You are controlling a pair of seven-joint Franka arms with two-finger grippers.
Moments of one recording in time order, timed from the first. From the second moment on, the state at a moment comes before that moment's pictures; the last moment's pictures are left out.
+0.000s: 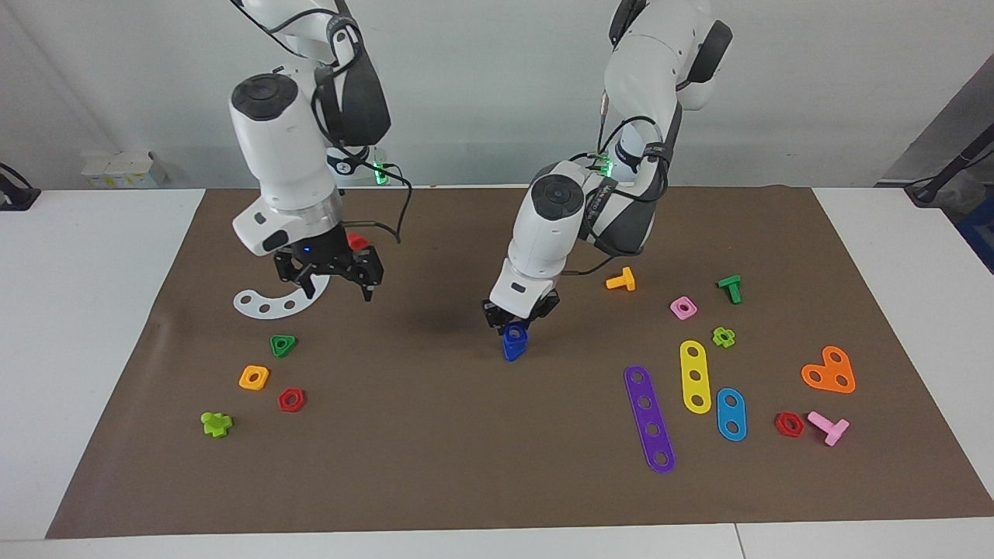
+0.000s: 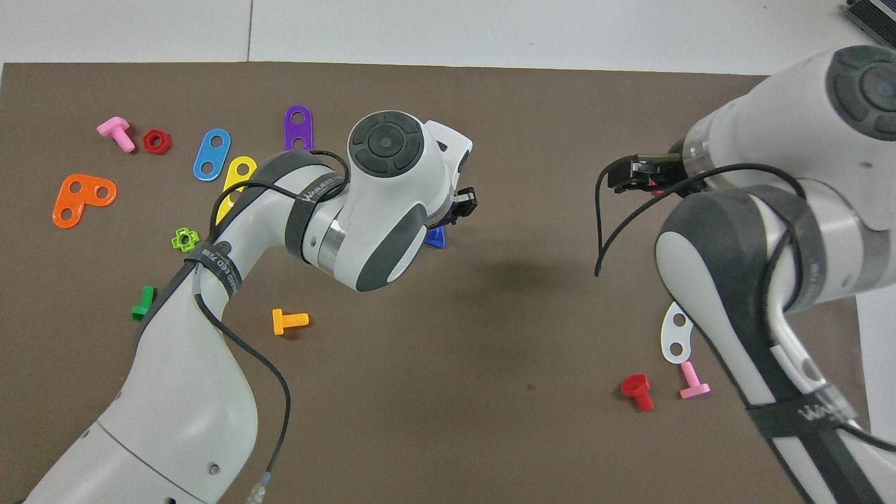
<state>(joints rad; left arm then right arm) -0.44 0.55 -0.23 -1.43 0.01 2.05 -0.82 0.32 0.15 -0.18 -1.63 0.02 1.84 0.24</state>
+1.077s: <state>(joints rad) -0.45 0.56 -0.22 -1.52 0.01 2.13 -0.82 0.01 -0.04 -0.17 -1.75 0.02 1.67 -0.08</state>
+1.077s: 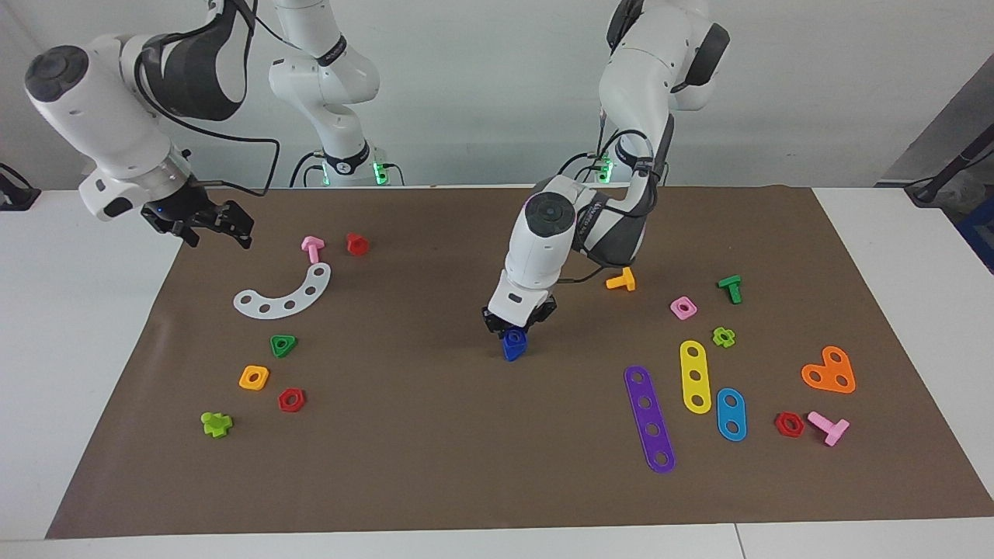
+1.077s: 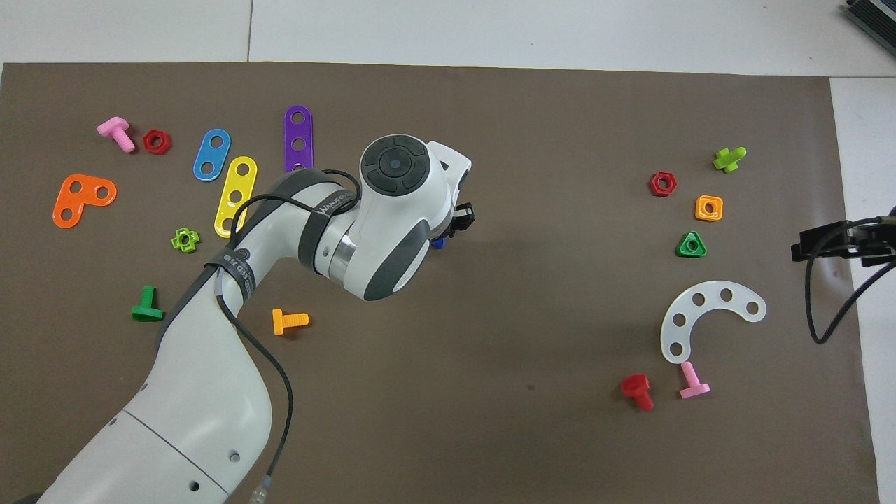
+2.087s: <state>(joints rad) -0.45 0.56 -0.21 -1.56 0.06 2.18 -0.82 0.08 -0.05 -0.15 -1.58 -0.03 1.49 -0.05</state>
